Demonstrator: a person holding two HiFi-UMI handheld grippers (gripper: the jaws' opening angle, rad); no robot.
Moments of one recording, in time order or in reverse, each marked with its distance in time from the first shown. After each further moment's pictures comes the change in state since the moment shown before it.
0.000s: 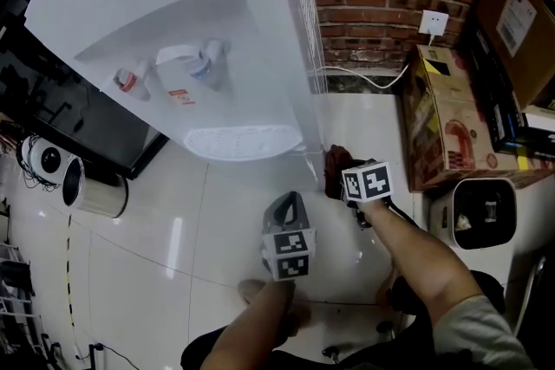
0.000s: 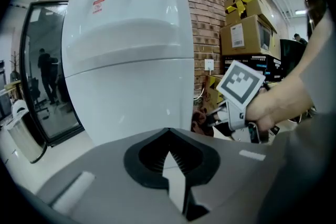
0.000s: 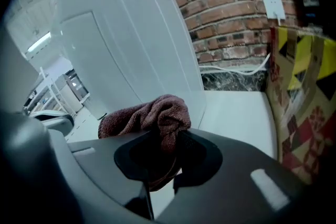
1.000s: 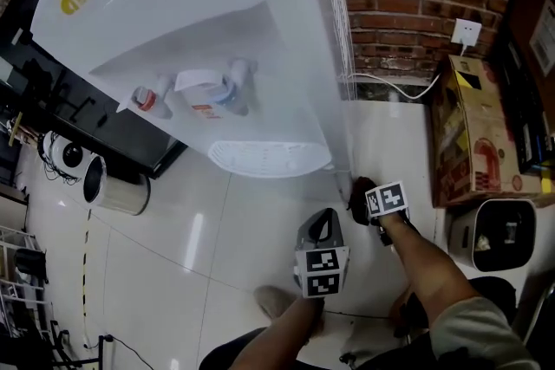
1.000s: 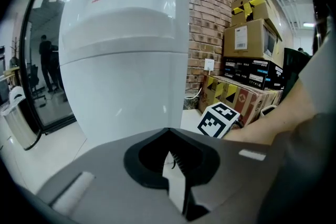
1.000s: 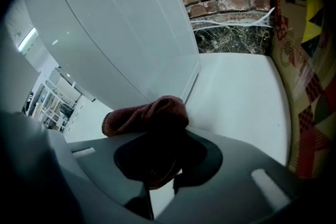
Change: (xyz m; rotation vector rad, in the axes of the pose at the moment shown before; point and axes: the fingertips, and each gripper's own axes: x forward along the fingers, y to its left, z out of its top) left arm 0.006 -0.027 -0.003 -0.093 0.041 -0.034; right arm 0.067 -0.043 -0.092 0.027 0.263 -0.018
